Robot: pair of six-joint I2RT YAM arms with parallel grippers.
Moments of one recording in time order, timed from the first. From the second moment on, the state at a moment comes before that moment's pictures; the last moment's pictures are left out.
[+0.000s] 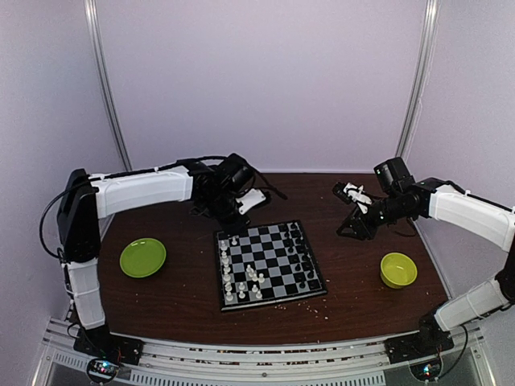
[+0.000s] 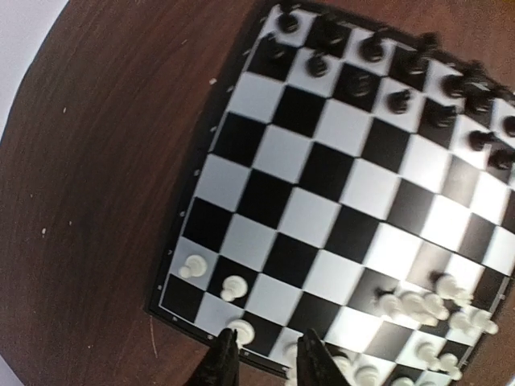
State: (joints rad) left arm -0.83 1.98 1.66 -0.81 -0.06 0.22; right arm 0.39 1.33 1.00 -0.59 -0.43 -0.39
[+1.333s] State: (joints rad) left arm -0.95 2.05 1.56 -0.79 0.00 0.24; right arm 0.39 1.35 1.00 -0.60 -0.42 -0.40
